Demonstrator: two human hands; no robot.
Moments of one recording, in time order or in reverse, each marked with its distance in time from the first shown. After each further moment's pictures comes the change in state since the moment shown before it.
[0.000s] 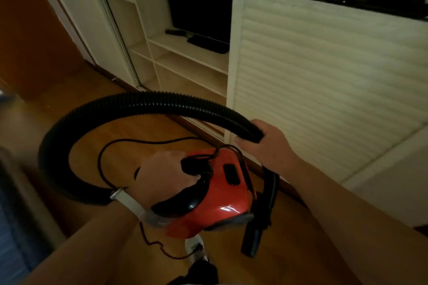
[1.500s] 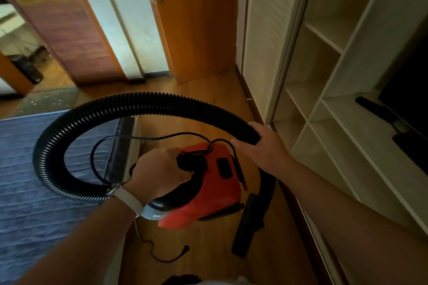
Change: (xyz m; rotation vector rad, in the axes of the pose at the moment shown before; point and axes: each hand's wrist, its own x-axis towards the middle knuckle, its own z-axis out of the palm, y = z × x) left_hand 0.367 -0.462 -0.205 0.074 0.220 -0.781; right_hand 0.645 -0.172 0.444 0.148 -0.749 -0.263
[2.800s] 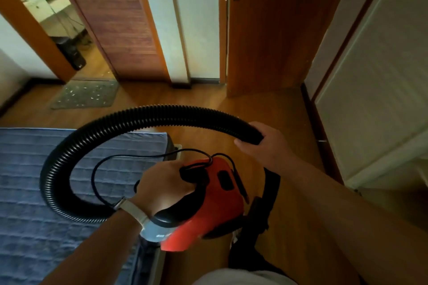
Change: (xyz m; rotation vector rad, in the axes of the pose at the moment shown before) left_hand 0.438 -0.374 -0.026 -0.168 -0.090 -0.291; right_hand 0.578 -0.053 0.272 -0.134 -0.243 -0.068
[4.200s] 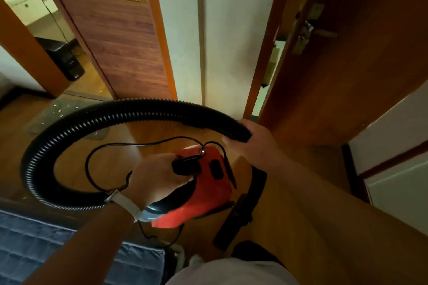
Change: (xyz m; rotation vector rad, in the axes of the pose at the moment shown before) left_hand 0.625 -0.132 -0.157 -0.073 0.051 -0.100; right_hand 0.674 -0.043 0.037 -0.009 -0.154 -0.041
